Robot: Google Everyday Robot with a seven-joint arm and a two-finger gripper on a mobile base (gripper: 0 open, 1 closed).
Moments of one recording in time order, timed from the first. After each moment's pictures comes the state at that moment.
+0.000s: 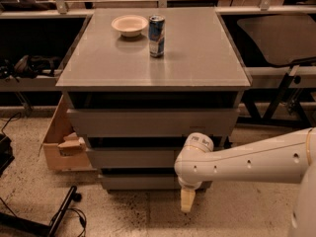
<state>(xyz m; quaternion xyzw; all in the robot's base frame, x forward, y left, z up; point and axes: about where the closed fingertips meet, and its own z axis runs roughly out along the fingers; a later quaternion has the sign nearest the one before) 0.496 -0.118 0.488 -0.62 0.78 -0.08 0.06</state>
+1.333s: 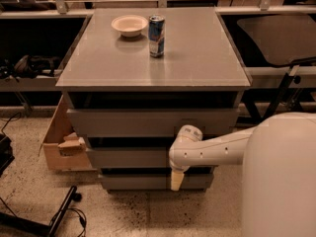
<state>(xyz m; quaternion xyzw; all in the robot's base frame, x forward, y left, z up) 0.598 -0.090 0.434 -0.64 0.76 -0.08 0.12</state>
